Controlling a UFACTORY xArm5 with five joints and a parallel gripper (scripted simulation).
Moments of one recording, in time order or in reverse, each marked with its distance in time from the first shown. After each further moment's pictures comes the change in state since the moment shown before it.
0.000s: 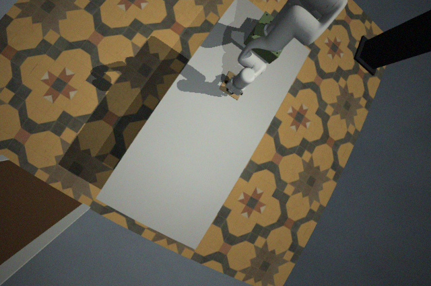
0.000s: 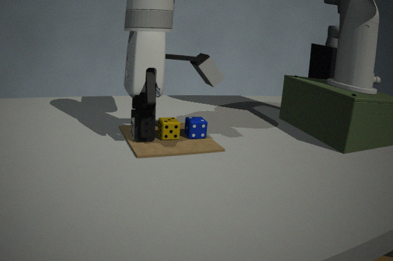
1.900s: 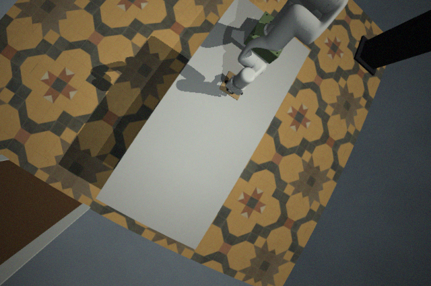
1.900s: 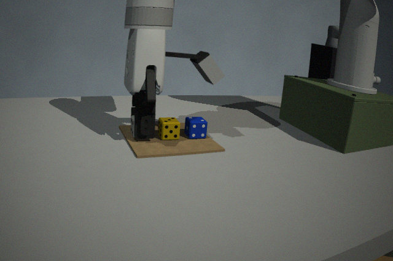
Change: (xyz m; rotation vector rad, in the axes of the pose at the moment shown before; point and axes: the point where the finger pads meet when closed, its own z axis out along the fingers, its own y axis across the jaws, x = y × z) arm 0.000 -0.001 -0.004 0.000 0.000 0.000
